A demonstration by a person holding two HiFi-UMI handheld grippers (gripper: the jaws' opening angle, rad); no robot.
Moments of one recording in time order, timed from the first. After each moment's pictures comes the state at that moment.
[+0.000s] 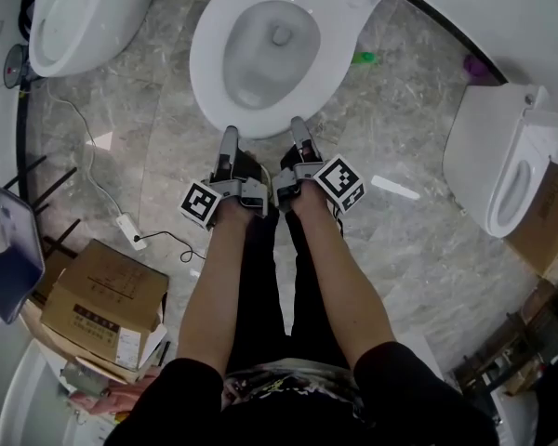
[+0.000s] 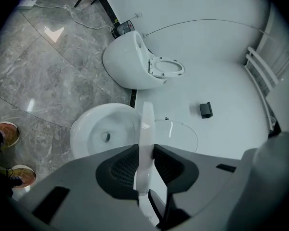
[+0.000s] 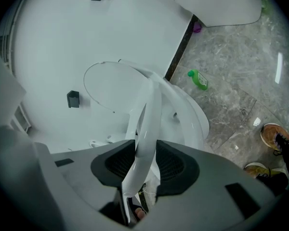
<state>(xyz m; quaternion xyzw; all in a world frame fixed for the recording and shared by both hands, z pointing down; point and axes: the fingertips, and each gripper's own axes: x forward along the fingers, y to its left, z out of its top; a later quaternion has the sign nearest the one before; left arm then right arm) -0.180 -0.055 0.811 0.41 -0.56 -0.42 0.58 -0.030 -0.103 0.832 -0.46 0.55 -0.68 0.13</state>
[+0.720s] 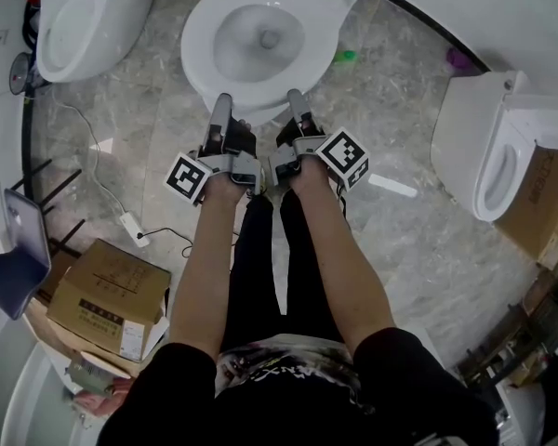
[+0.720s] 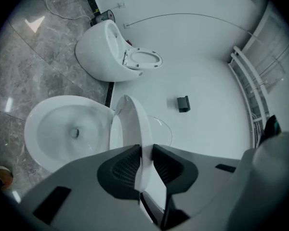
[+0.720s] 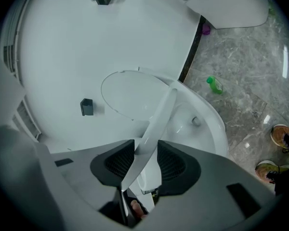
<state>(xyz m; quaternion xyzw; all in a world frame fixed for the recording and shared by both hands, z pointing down) -0.169 -0.118 0.682 0.49 -0.51 -0.44 0.55 -0.024 -0.150 0.717 -0.44 0.57 -0.68 0.17</state>
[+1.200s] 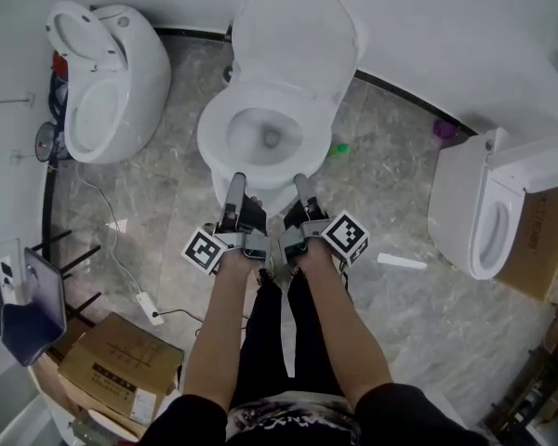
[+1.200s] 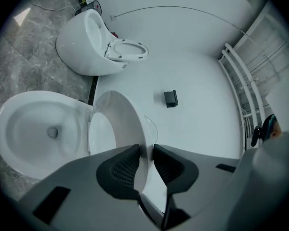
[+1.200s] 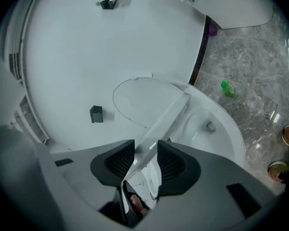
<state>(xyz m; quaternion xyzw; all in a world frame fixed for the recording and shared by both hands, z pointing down) -0.158 -0.174 0.609 0.54 -0.47 -0.46 0.53 -0.015 -0.190 0.654 -0.43 0.57 -0.67 0.21</state>
